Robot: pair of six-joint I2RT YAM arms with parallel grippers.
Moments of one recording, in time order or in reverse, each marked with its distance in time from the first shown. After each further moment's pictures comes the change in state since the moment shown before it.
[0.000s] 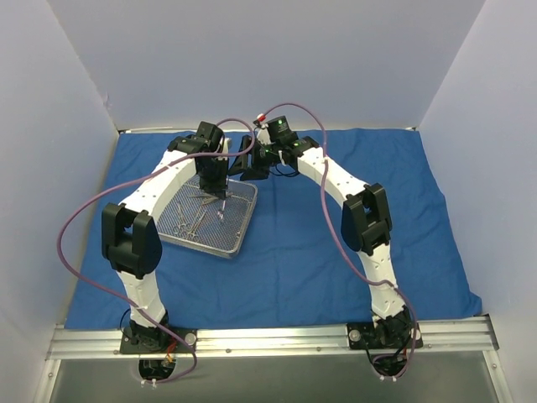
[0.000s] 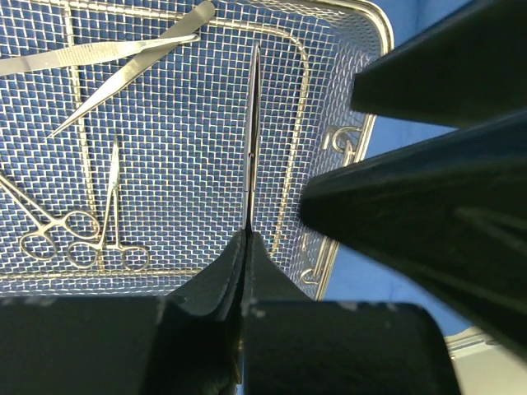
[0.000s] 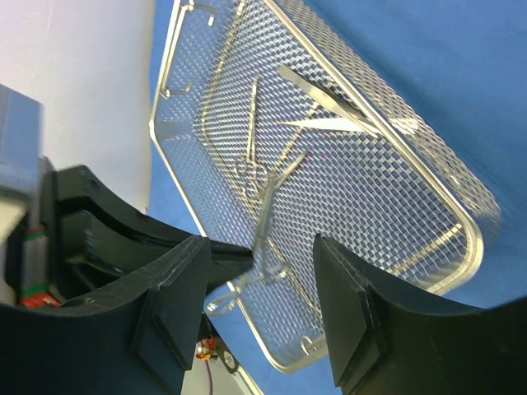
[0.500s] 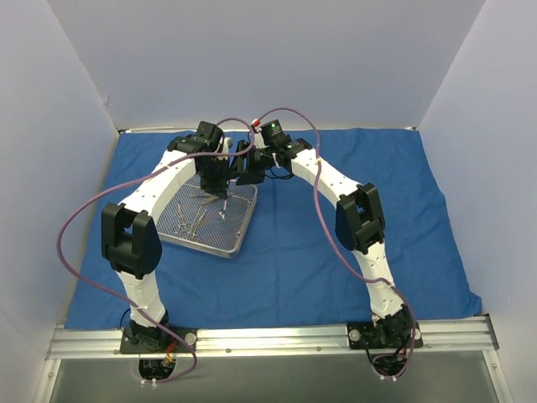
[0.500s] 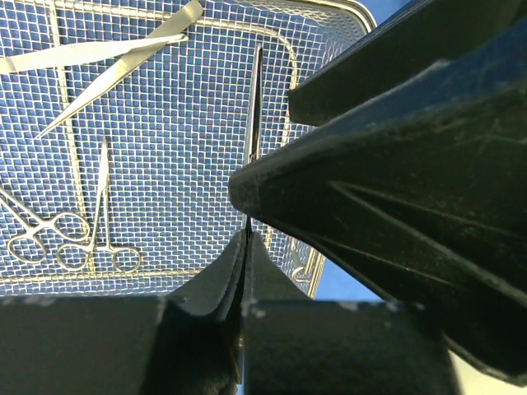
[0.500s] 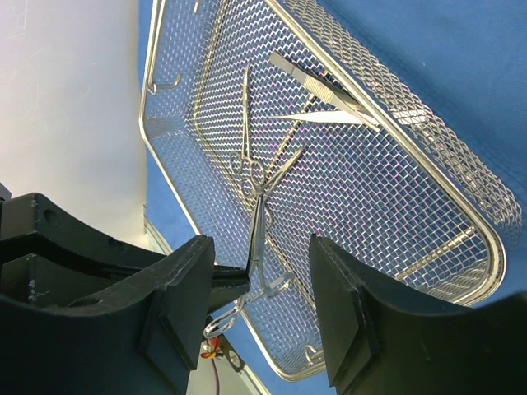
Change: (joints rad) left arm 0.000 -0.003 -0.003 0.007 0.024 -0.009; right arm 0.025 0.058 0.057 -0.036 0.008 0.026
